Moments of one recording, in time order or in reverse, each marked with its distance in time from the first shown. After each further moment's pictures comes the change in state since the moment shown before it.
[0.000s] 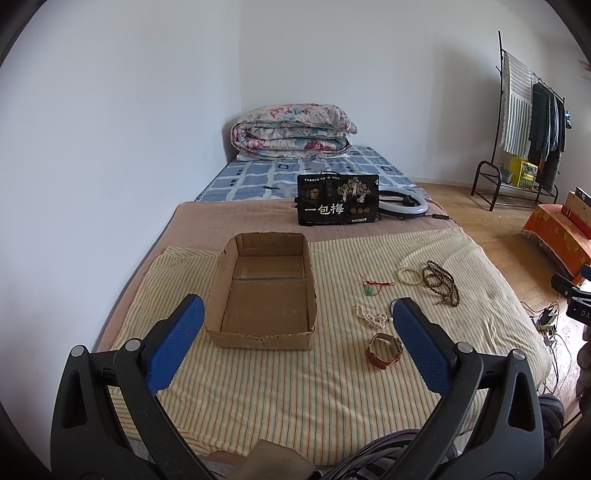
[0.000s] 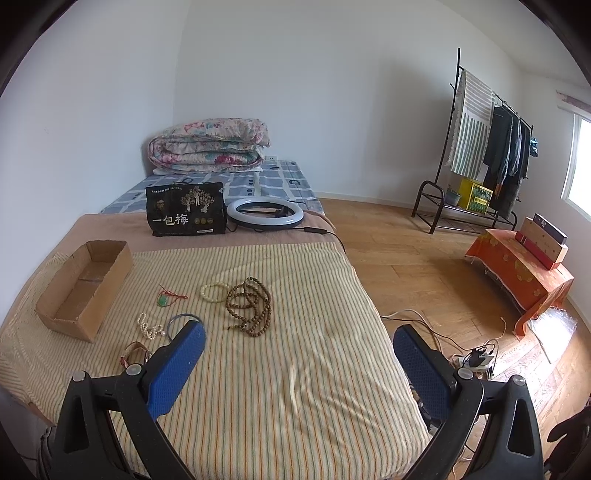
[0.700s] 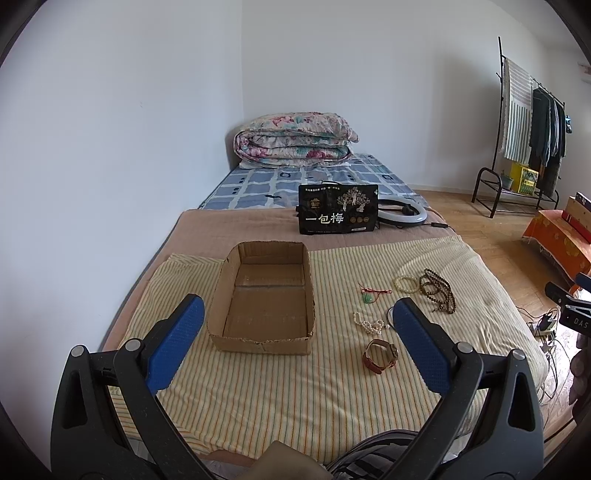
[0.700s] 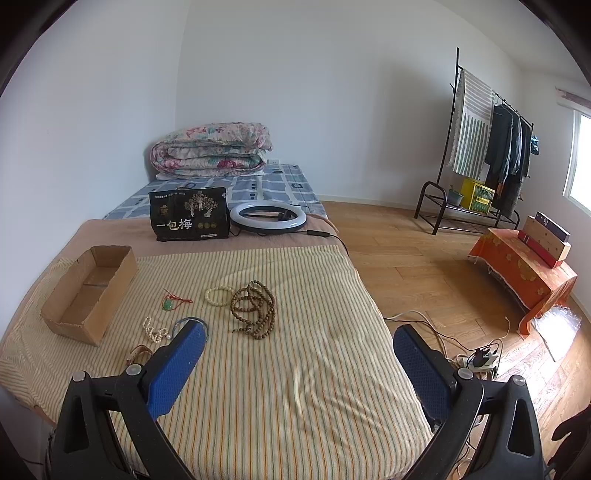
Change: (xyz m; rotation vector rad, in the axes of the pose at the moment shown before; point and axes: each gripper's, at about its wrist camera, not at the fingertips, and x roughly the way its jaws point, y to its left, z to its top) left arm -0.023 -0.003 0.006 -0.007 -0.036 0.011; right arm -0.009 -0.002 -0.001 0.018 -0.017 0.020
